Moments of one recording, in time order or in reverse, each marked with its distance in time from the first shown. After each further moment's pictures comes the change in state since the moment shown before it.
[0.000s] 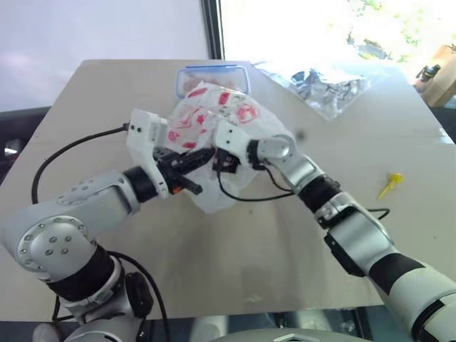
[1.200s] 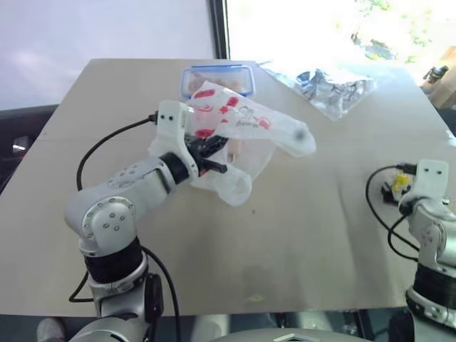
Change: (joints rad) left arm -0.011 -0.059 -0.264 0.119 0.151 -0.294 0.116; right arm 0.683 -0.185 -0.907 -0.932 0.132 1.237 -0.888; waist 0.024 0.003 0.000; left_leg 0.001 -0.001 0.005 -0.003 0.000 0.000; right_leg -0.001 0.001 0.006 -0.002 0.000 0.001
